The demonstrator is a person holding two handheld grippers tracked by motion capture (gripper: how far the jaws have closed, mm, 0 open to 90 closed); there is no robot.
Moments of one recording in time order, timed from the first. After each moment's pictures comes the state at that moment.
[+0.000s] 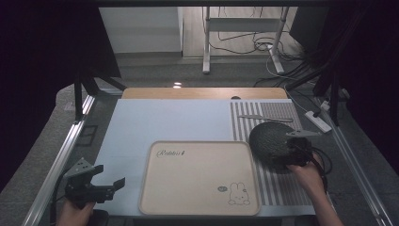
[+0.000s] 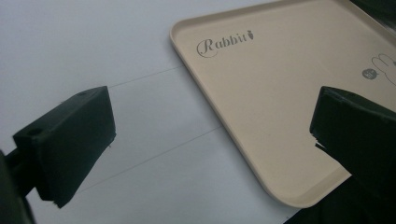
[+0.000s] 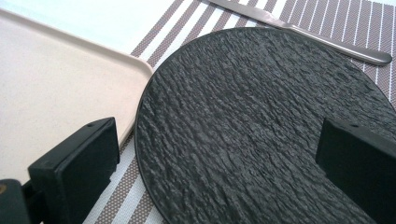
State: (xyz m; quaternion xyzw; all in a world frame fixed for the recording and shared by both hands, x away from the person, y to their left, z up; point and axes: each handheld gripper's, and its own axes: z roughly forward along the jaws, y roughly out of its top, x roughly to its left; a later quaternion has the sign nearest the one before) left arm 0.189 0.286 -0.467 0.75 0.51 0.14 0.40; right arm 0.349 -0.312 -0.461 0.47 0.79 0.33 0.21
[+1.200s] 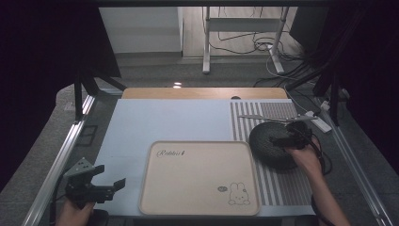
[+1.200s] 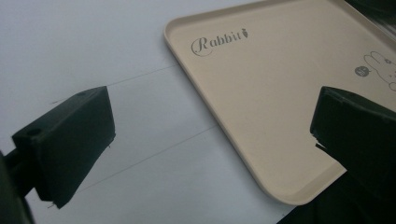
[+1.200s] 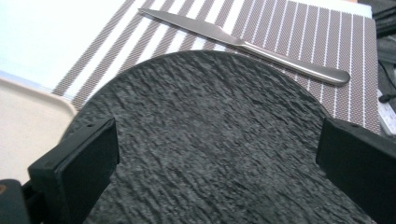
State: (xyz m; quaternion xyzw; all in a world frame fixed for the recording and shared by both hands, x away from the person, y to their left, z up) left arm 0.191 0.287 -0.467 0.75 0.51 0.13 0.41; right arm 0.411 -0.325 -0.467 0.51 0.77 0.29 0.24
